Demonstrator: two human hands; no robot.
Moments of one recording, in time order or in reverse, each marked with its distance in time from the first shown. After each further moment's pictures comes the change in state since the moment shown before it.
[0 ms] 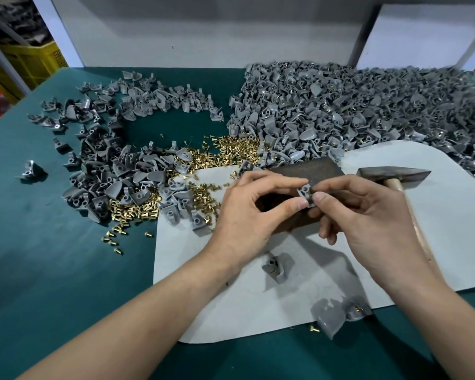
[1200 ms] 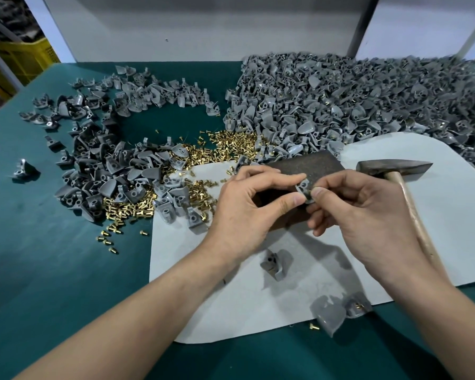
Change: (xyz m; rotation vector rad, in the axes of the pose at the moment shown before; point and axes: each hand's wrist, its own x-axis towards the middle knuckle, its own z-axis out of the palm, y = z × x) left_hand 0.000 0.000 -0.001 -0.038 -0.020 -0.024; right_hand 0.001 -0.002 0.004 0.010 0.017 0.042
